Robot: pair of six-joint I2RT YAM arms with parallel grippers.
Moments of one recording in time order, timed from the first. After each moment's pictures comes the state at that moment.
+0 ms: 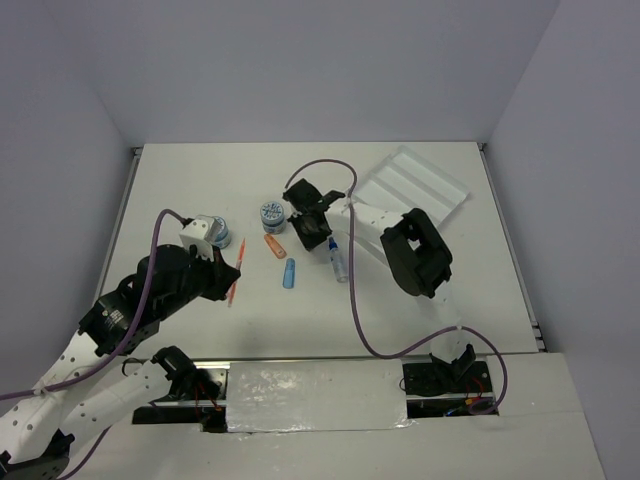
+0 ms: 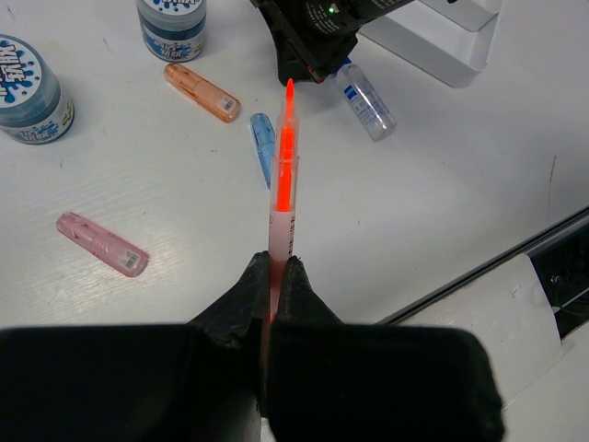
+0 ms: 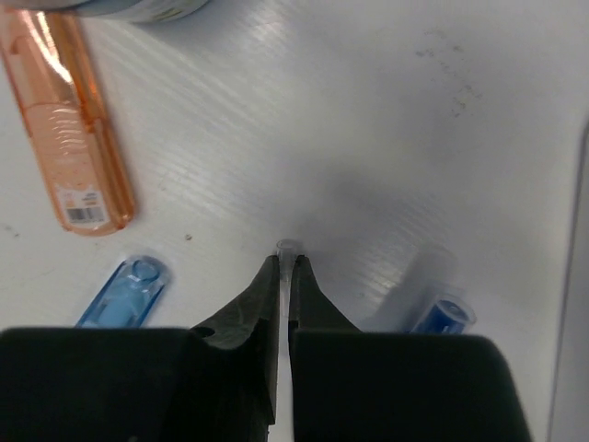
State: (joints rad) left arm -0.68 0.63 0.89 -0.76 -0.12 -0.39; right arm 0.72 2.17 1.65 -0.60 0.06 0.17
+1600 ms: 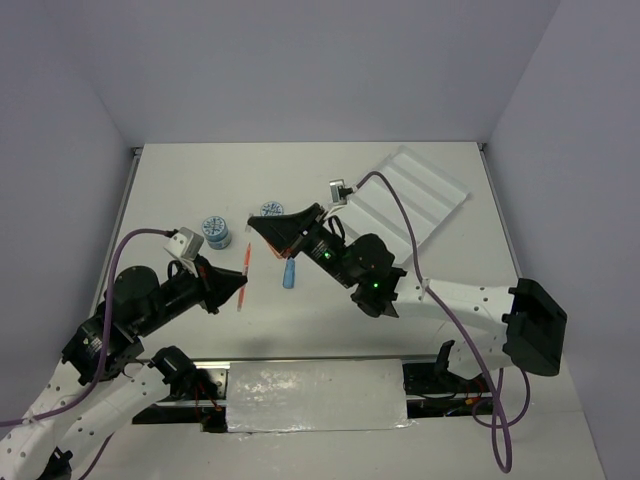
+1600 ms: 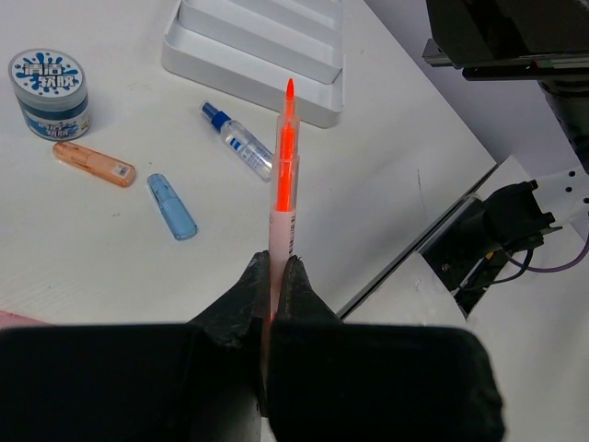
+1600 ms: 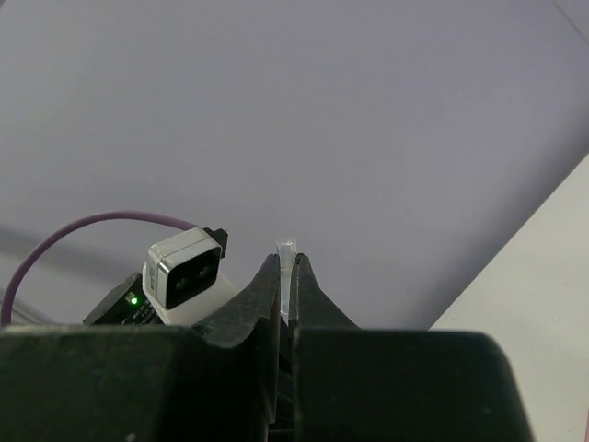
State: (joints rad) left arm -0.66 0.43 0.80 -0.59 0.11 -0.40; right arm 1.10 1.34 0.88 0.88 0.16 0.90
